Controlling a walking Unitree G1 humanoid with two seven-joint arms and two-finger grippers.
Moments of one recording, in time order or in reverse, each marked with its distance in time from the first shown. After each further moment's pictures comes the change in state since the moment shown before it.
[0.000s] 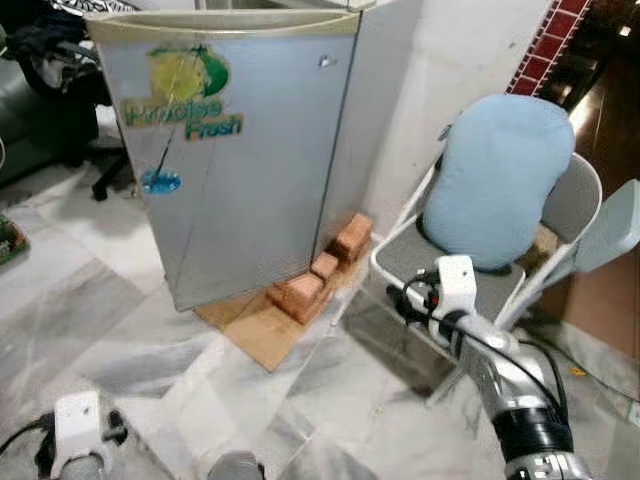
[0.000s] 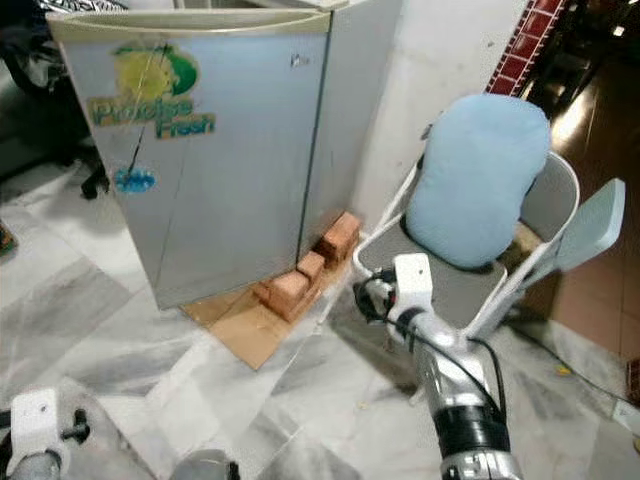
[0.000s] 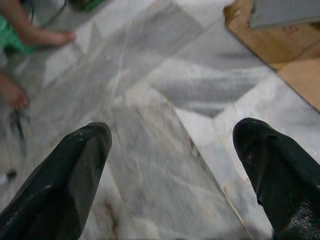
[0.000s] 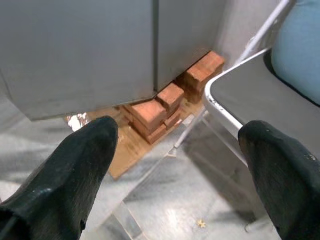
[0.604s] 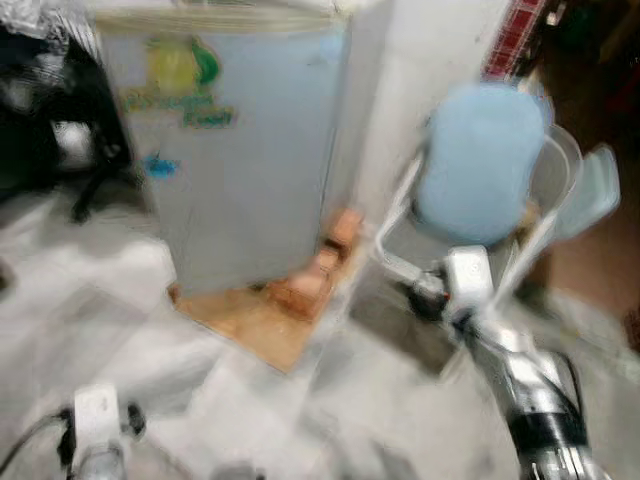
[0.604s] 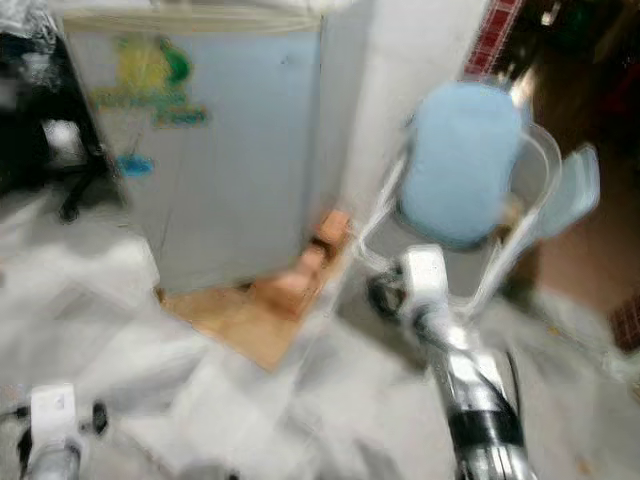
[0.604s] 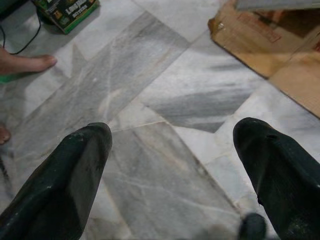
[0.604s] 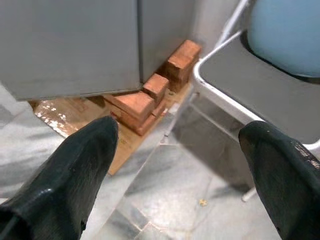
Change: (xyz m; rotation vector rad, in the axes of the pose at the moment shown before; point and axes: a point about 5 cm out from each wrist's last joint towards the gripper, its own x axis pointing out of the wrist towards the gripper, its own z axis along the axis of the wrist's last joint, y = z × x) left arm -0.004 -0.018 -0.002 -0.014 0.002 -0.050; right arm -0.005 -0.016 -0.009 0.002 0.033 -0.070
